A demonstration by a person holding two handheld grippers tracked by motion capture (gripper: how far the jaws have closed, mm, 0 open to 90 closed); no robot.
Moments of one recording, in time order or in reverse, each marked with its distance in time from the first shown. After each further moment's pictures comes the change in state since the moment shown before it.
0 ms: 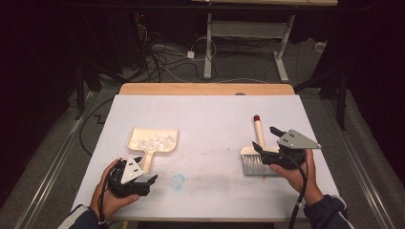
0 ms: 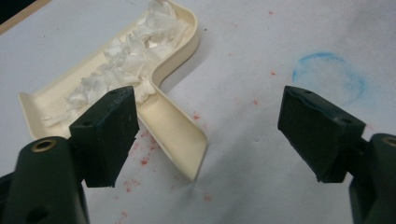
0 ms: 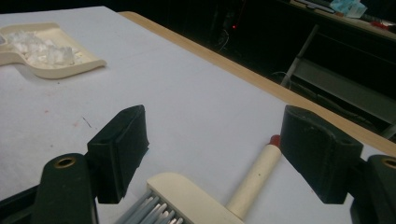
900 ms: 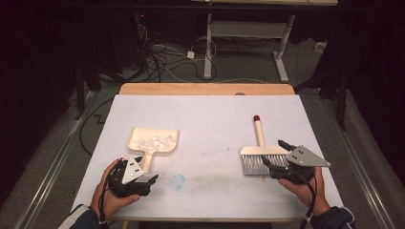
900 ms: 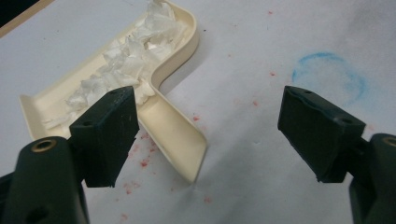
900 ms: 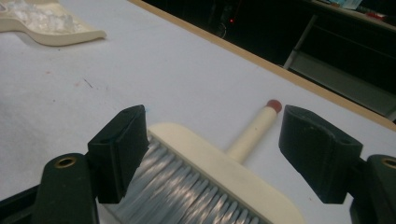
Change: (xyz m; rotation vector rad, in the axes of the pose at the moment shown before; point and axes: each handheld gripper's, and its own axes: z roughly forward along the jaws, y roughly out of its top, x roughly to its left) left arm -0.001 0.002 0.001 0.001 0.002 0.007; right arm 0.001 -0.042 -0.023 0.009 -0.011 -0.004
